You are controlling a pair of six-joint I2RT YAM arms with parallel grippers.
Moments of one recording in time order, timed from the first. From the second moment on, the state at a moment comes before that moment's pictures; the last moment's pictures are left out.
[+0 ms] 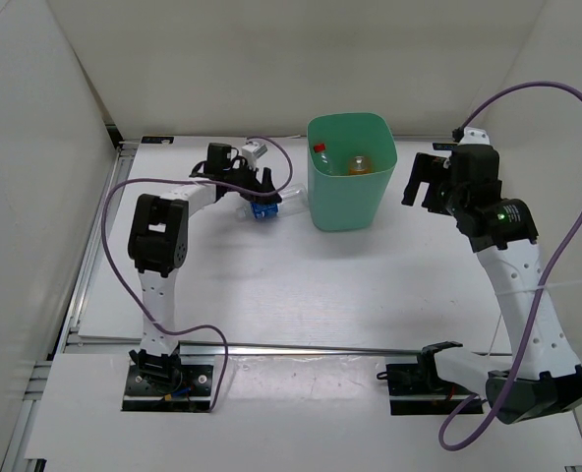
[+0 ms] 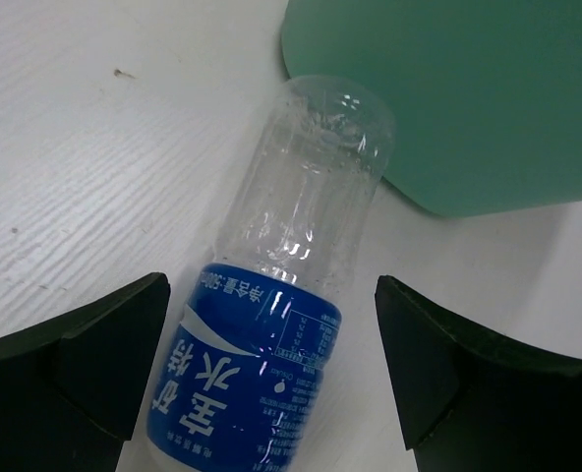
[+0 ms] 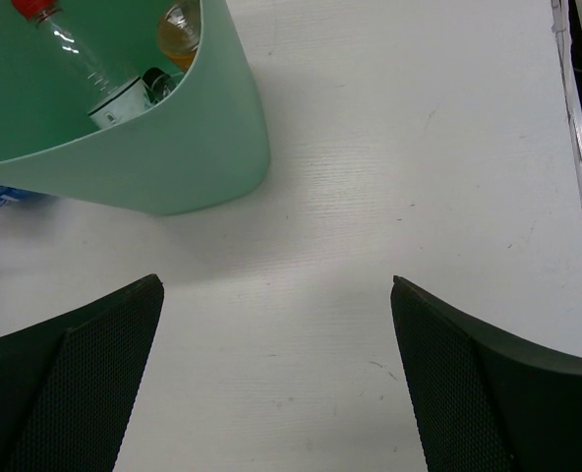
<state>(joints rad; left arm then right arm) -0.23 2.20 1.59 -0.05 0.76 0.08 0.24 1.12 1.42 -0.88 0.18 0.28</state>
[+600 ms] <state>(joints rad) -0.28 2.26 1.59 -0.10 0.72 -0.01 0.24 1.13 1.42 -0.88 0.19 0.25</state>
